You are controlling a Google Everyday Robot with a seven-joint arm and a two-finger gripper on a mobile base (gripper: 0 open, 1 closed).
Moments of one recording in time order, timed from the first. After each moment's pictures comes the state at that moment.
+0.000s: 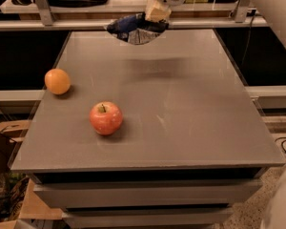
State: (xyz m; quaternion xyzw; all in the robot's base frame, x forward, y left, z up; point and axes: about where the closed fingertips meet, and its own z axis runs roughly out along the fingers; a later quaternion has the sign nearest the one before) arm 0.688 -0.035 1.002 -0.68 0.65 -0.08 0.33
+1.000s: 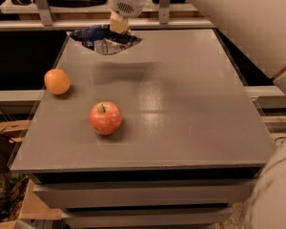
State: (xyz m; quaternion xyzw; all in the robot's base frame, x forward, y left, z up) arm 0.674 0.059 0.979 -0.64 0.70 -0.05 0.32
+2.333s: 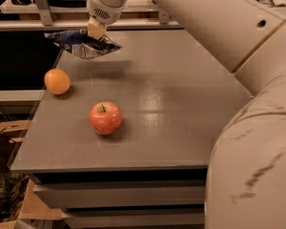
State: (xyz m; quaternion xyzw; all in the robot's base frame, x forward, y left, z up) arm 0.686 0.123 0.956 -0.63 0.71 0.02 0.32
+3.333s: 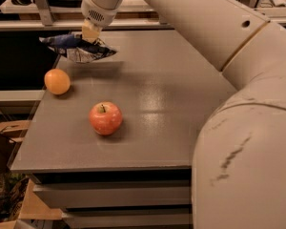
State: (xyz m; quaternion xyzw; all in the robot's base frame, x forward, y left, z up) arm 0.689 0.140 0.946 -0.63 0.71 0.05 0.31
